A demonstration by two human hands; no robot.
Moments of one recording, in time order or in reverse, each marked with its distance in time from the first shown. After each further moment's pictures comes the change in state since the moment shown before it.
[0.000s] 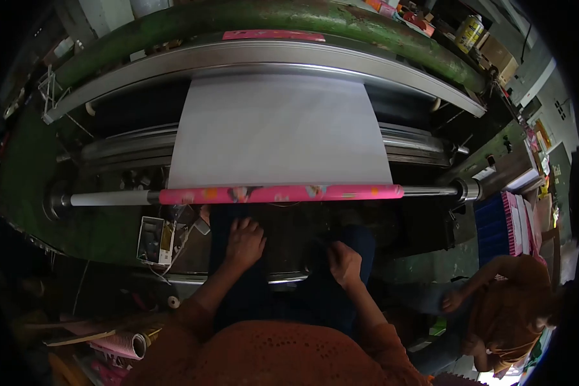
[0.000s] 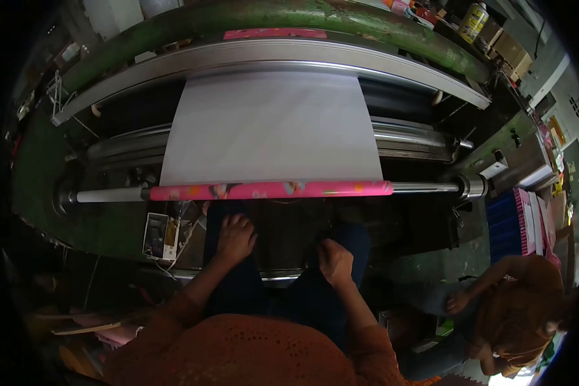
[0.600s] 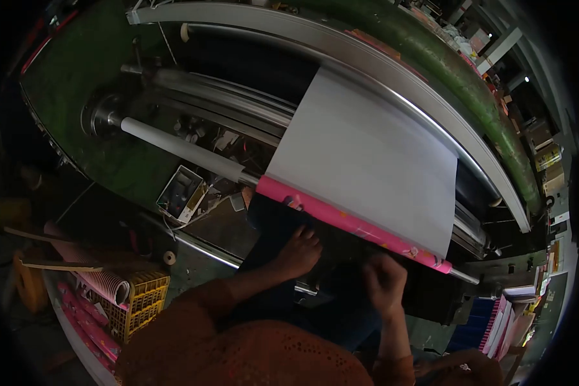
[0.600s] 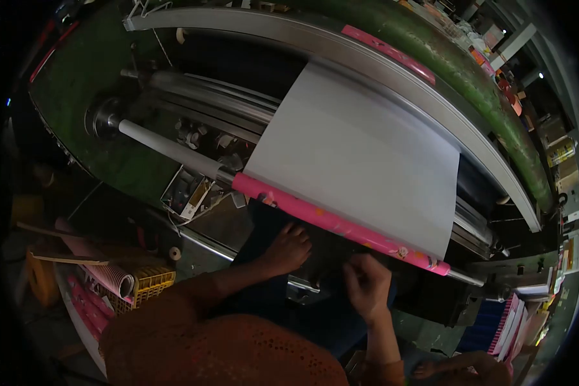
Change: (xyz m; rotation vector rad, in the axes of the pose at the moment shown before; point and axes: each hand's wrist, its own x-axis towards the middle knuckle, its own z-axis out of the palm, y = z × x) left_hand -0.006 -0.007 0.021 -0.157 0.158 0.020; right_hand 0.076 -0.145 -0.053 0.291 -0.227 -0.190
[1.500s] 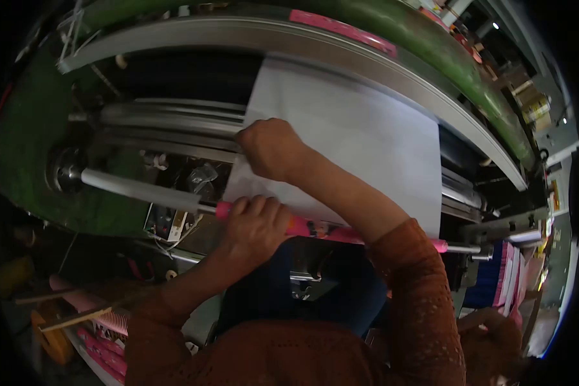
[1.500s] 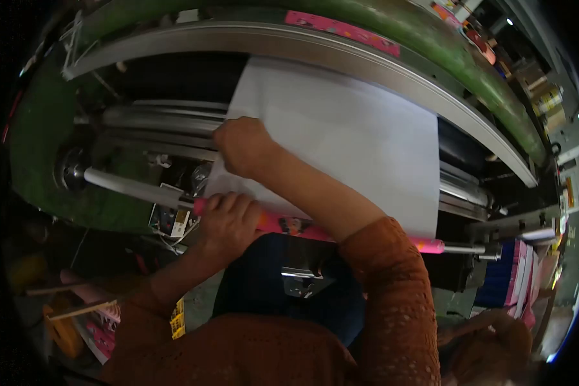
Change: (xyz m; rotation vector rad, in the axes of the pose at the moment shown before) left_hand 0.072 -0.024 -0.176 0.294 0.074 0.098; right_hand 0.241 -0.094 0.103 -0.662 -0.310 -0.669
